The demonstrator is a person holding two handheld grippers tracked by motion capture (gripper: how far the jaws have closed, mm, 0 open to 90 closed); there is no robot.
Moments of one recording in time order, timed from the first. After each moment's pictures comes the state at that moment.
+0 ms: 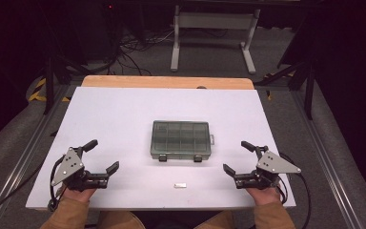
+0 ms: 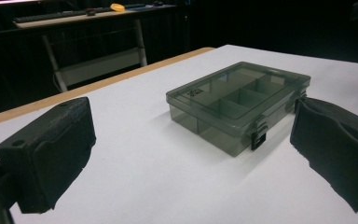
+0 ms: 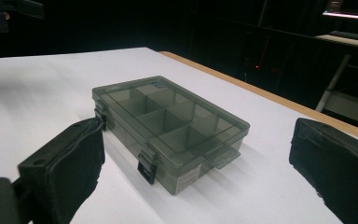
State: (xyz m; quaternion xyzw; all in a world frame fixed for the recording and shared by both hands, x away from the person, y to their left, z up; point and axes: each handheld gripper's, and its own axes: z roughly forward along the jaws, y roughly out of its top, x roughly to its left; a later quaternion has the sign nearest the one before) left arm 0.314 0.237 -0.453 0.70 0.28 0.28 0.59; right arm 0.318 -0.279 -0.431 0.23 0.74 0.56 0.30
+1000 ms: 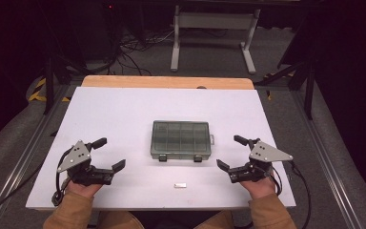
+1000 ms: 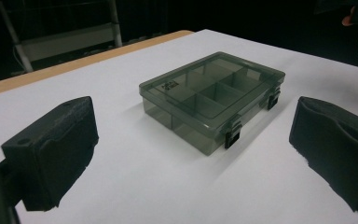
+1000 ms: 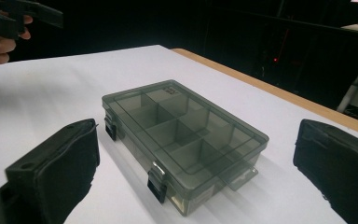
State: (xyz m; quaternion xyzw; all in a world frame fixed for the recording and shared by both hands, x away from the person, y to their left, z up) left arm 0.331 0.219 -0.434 0.74 0.28 0.22 0.57; right arm 0.339 -0.262 -0.416 0.23 0.75 0.56 0.26
